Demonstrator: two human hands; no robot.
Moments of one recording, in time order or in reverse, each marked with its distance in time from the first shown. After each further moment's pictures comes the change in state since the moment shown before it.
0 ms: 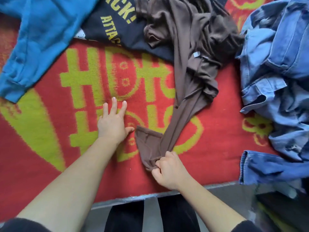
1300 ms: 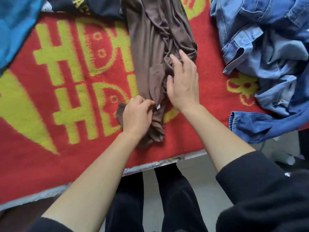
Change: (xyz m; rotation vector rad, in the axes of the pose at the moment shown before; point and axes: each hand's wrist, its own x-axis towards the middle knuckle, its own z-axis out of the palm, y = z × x) left_hand -0.085 0.108 0.041 -0.411 0.395 0.373; right_hand 0.033 0.071 -0.102 0.006 0.751 0.365
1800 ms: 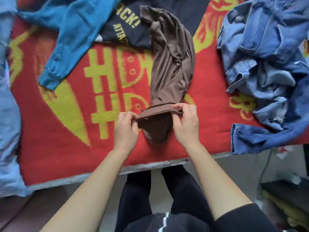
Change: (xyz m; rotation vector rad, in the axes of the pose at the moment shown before) left_hand -0.066 -0.027 -0.106 -0.233 0.116 -0.320; right_hand -0.081 -0.072 -0.061 0.469 -0.143 0.275
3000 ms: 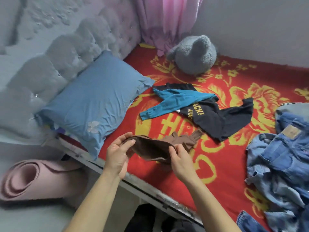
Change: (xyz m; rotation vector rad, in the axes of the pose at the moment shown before) left_hand -0.214 0.130 -0.267 -1.337 0.649 -0.414; right_hand -0.133 -0.249 -0.130 0.069 -0.627 -0.229
